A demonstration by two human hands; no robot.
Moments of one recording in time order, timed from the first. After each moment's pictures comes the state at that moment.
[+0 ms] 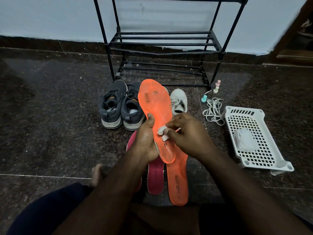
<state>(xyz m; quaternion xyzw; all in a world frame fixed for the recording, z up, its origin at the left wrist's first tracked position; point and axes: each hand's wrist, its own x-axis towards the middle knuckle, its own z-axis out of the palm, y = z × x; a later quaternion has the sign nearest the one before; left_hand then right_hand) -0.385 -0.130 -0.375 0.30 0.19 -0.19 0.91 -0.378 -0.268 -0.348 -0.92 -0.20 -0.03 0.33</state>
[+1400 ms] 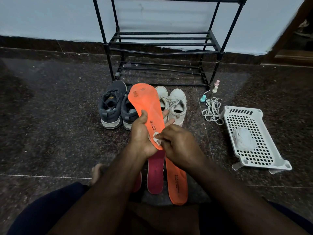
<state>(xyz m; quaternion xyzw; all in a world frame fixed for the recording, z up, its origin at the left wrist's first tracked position) -0.380 -0.118 -0.368 0.29 0.21 -0.18 0.92 -0.405 -0.247 -0.365 -0.90 -0.27 -0.09 0.33</state>
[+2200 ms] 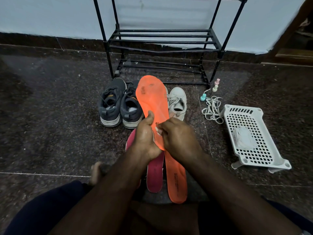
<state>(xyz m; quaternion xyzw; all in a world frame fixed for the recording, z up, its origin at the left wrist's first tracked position) -0.387 -0.130 -0.373 0.29 0.24 -0.17 0.91 -0.394 -0.237 -0.360 -0.93 -0.23 -0.11 0.26</state>
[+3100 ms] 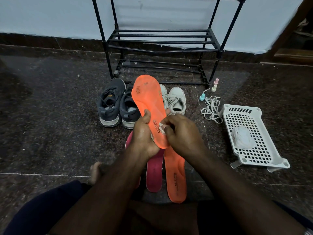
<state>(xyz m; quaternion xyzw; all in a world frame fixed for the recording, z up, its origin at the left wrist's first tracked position) -0.386 -0.130 -0.363 0.28 0.21 -0.15 0.92 -0.391 -0.247 -0.350 -0.93 -0.15 -0.07 0.33</state>
